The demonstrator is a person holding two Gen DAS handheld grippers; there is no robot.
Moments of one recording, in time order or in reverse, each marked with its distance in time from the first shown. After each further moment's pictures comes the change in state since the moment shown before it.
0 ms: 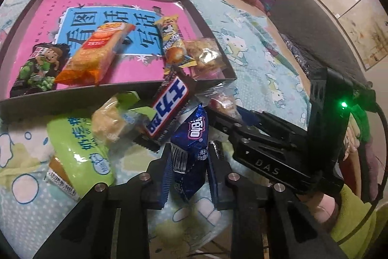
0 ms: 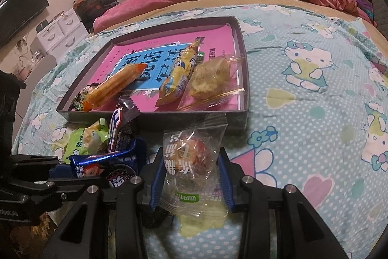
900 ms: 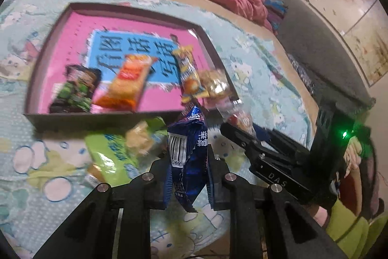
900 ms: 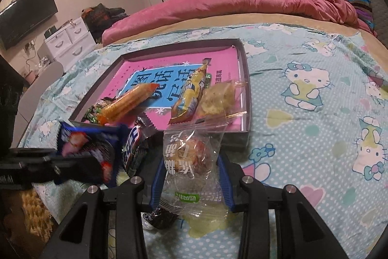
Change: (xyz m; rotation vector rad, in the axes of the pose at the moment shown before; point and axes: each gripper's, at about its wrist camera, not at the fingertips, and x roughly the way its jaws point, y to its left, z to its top) left arm -0.046 0.012 0.010 -0.056 -0.120 0.045; right arm -0.024 0.007 0.006 -0.027 -0.099 0.018
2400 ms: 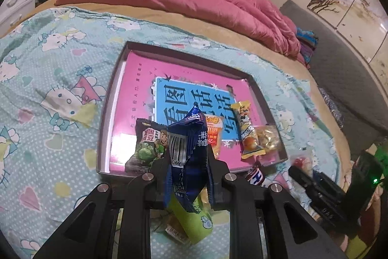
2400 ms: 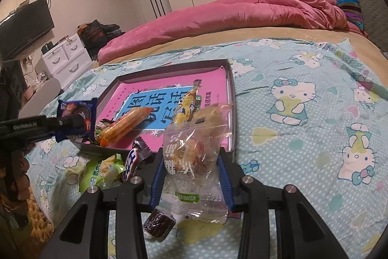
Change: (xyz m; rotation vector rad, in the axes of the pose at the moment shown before) left arm -0.020 0.052 0.040 -0.059 -0.178 0.196; right arm -0.021 -0.007 0.010 0.037 -0.096 -0.028
